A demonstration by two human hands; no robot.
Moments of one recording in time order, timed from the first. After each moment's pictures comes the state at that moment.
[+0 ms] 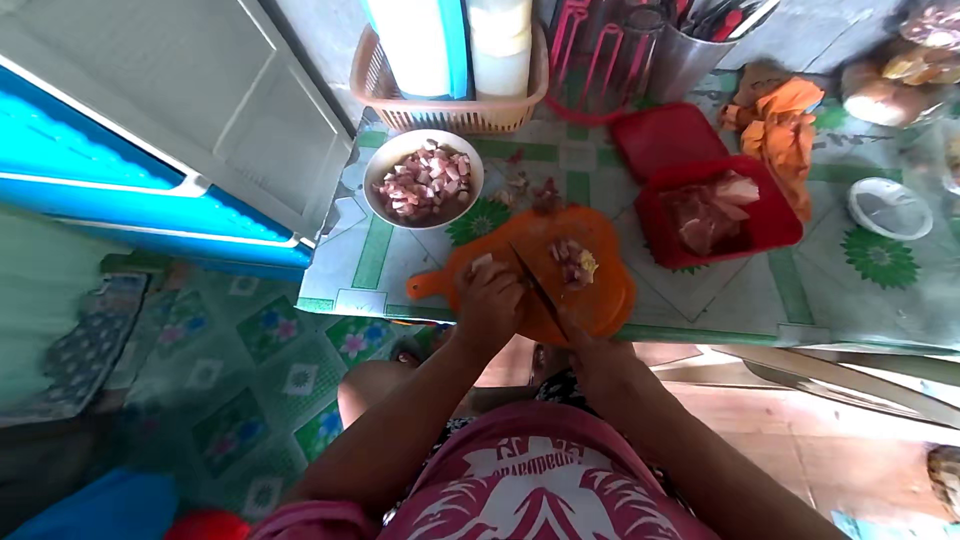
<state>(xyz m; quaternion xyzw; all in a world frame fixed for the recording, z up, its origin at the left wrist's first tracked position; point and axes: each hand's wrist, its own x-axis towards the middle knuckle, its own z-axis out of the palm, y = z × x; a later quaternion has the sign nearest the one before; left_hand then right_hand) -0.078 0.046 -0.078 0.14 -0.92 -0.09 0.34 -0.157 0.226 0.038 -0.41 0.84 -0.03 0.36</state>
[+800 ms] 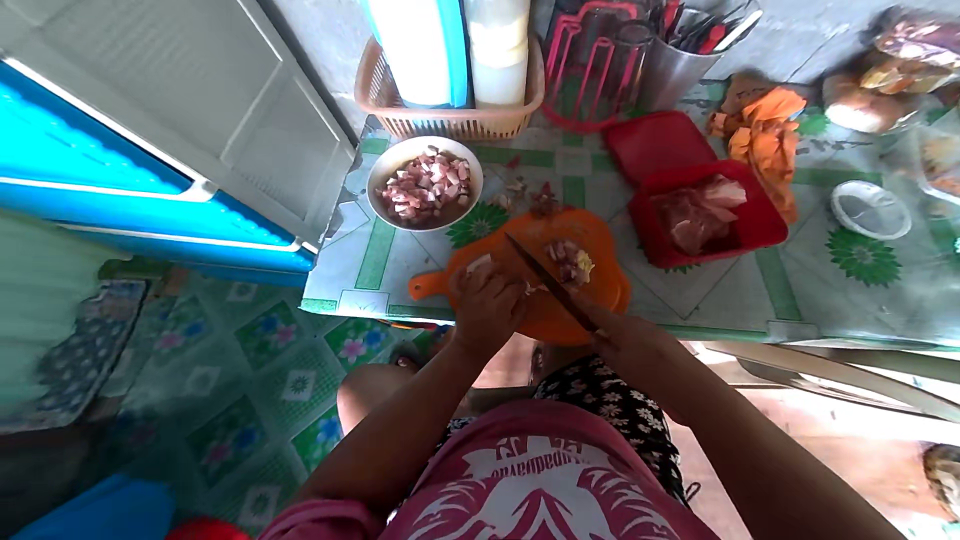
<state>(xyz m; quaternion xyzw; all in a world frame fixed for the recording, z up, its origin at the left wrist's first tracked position) -0.075 0.050 -0.084 0.16 -0.90 -0.04 0.39 -0.194 0.237 0.062 -0.43 0.83 -0.06 0.36</state>
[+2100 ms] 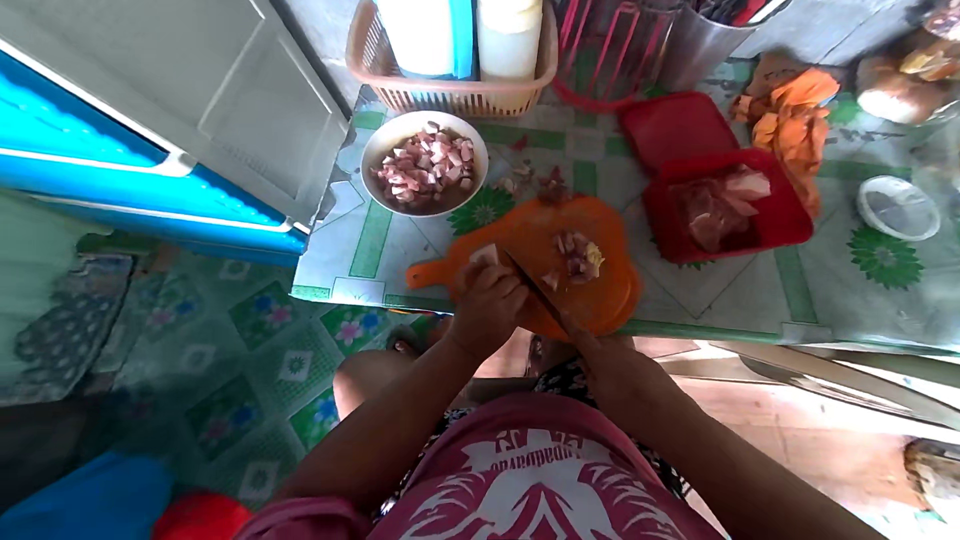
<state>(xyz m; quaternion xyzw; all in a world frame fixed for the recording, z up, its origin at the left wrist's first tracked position) -0.064 0.047 -0.082 0.10 -0.93 -0.03 0.34 -0.156 0.229 0.046 -0.42 0.83 0.05 0.37</state>
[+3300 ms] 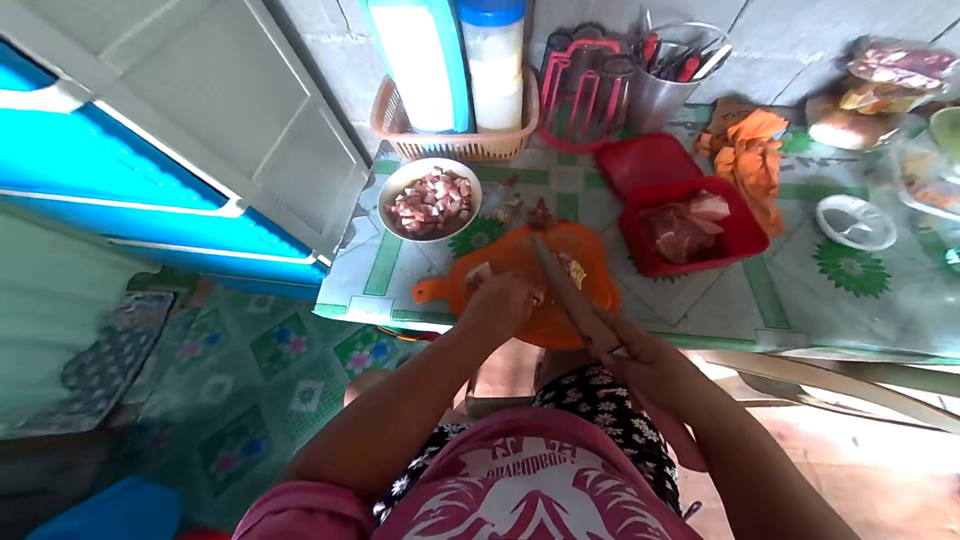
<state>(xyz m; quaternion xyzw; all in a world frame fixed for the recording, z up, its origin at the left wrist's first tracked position) -0.099 0.052 0.005 0.14 -0.96 -0.25 -0.01 -0.204 0.287 0.054 -0.33 0.77 -0.32 0.44</state>
